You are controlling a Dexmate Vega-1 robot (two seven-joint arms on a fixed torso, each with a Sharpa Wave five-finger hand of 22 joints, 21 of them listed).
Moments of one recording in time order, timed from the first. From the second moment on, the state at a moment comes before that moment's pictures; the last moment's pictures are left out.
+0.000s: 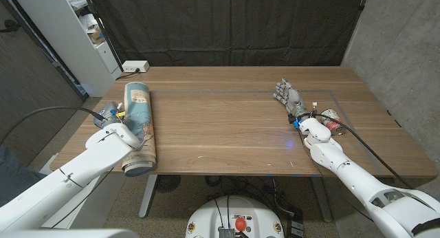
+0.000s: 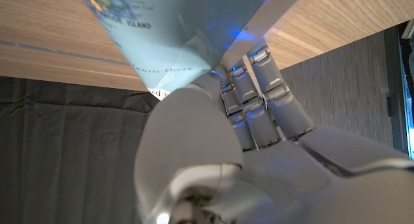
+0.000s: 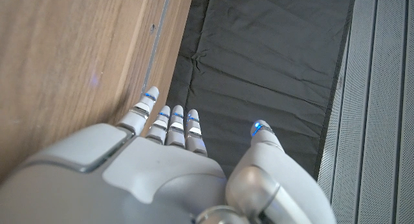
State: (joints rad) left arm 1.13 0.88 0.26 -2.12 -0.14 1.15 0.72; left_hand 1.33 0.12 0.48 -0.17 0.22 0.83 0.09 0.53 0.33 0.81 0.00 0.63 0.44 1.02 -0.06 0.58 0.40 1.03 -0.04 0.76 0.21; right arm -0.78 -0.42 -0.41 -1.12 0.62 0.37 0.07; right_hand 0.22 -0.01 0.31 -0.05 0.27 0.18 0.05 0.21 0.19 0.16 0.10 0.22 0.20 0.07 0.06 0.21 0.22 0.25 0.05 0.19 0.17
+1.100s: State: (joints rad) left arm 1.16 0.88 0.22 -2.23 -0.07 1.15 0.71; left_hand 1.31 0.10 0.48 -0.17 0.24 0.85 0.09 0.54 0.33 0.81 0.00 0.64 0.45 1.07 -0.09 0.58 0.44 1.03 -0.04 0.81 0.20; right arm -0.80 -0.44 -0.40 -1.18 0.61 0.37 0.05; right_hand 0.22 -0.01 0.32 -0.06 0.27 0.19 0.06 0.21 0.19 0.16 0.10 0.22 0.20 0.07 0.06 0.21 0.22 0.25 0.05 0.19 0.17
